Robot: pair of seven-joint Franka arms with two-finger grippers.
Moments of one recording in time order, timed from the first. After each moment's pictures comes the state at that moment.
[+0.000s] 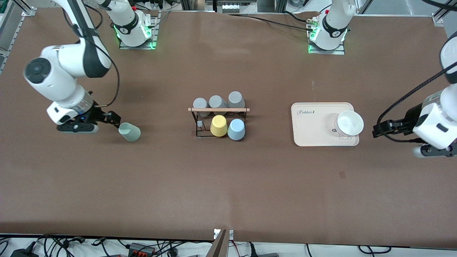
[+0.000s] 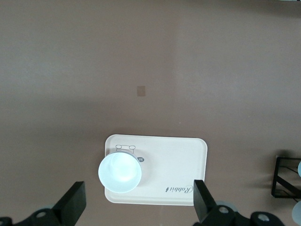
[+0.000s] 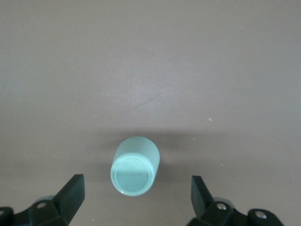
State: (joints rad) left arm -0.01 0.36 -0.03 -1.23 -0.01 1.56 -0.13; right arm 0.01 0.17 0.08 -2.20 -0.02 2.49 0.07
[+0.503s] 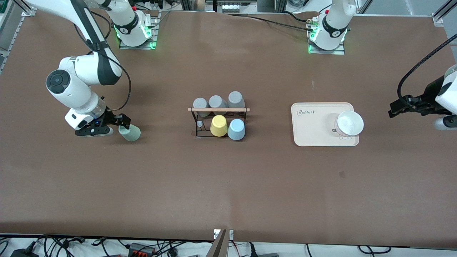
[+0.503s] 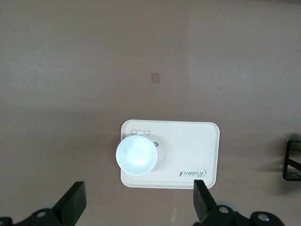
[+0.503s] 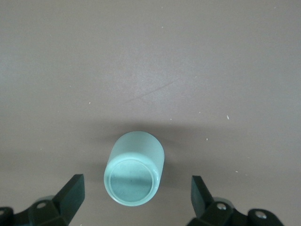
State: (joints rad) left arm -0.01 0.17 0.01 -1.45 -0.01 1.60 -0.07; right arm 0.02 0.24 0.08 -2.21 -0.02 2.53 0.02
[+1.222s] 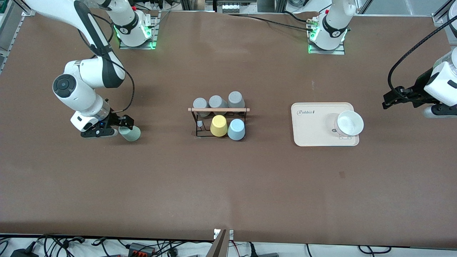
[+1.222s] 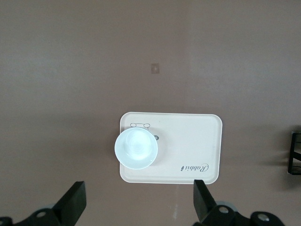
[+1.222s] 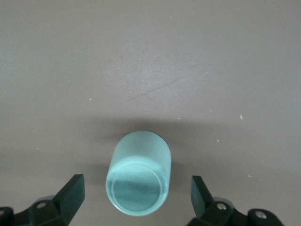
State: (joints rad) left arm 0.00 0.06 0.00 -1.62 -0.01 1.69 -0.07; right arm 0.03 0.28 0.08 -2.20 -0.02 2.56 0.02
